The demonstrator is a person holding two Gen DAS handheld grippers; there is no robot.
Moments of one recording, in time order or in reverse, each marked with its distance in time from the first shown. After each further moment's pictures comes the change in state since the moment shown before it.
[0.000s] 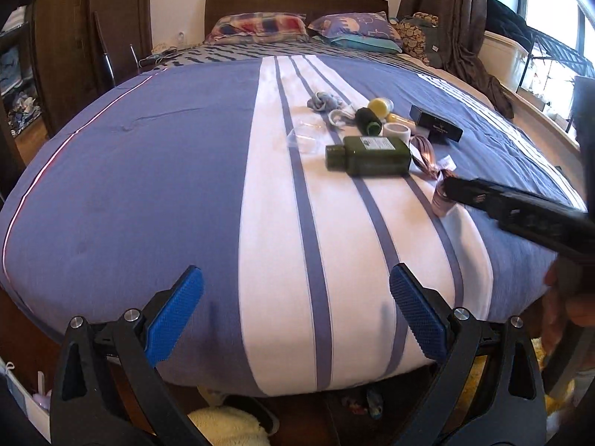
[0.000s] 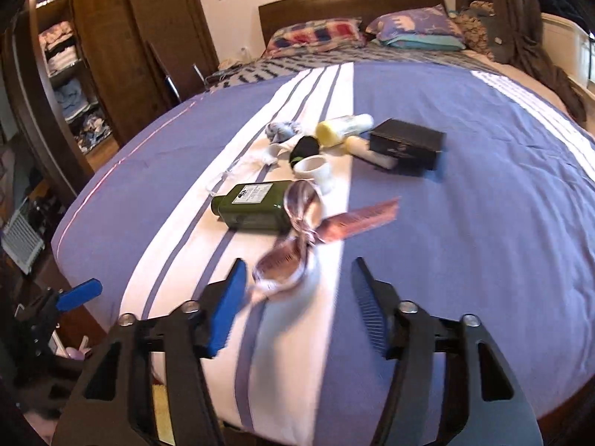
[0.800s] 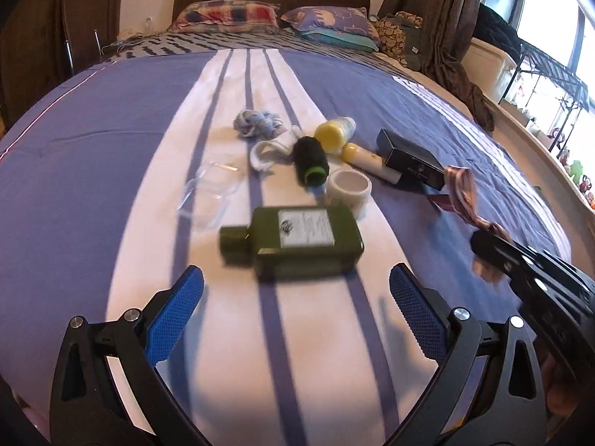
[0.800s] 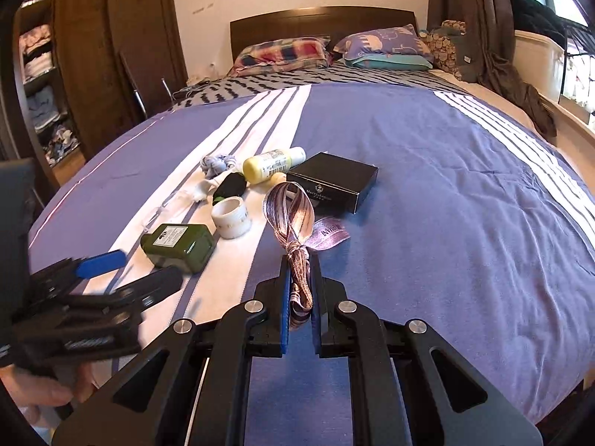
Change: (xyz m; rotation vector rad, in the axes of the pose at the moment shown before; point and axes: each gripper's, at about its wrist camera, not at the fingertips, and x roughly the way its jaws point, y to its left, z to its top) left arm 0.085 -0.053 0.075 -0.034 0.043 -0.137; right arm -0.016 -0.055 0.021 0.001 -0.087 -0.140
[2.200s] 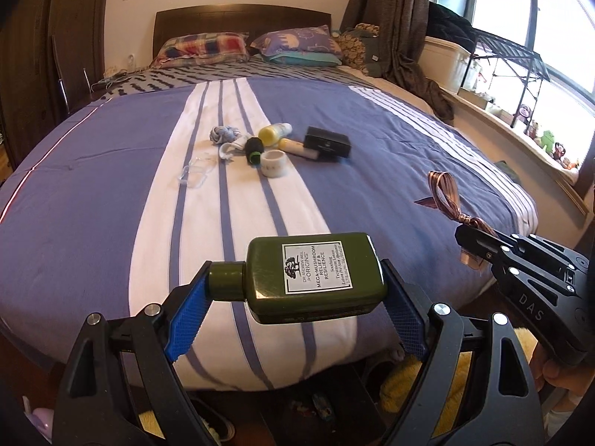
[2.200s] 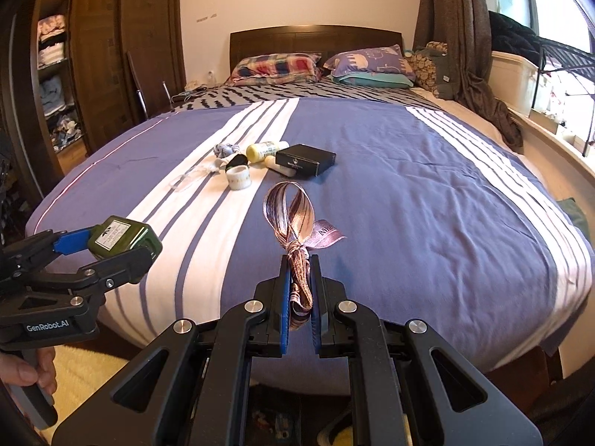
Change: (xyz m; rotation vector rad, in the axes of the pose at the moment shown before) left arm -0.131 -0.052 -0.083 0.114 -0.097 -0.042; right arm -0.124 -0.003 -0.069 -0.044 -0.056 -0.073
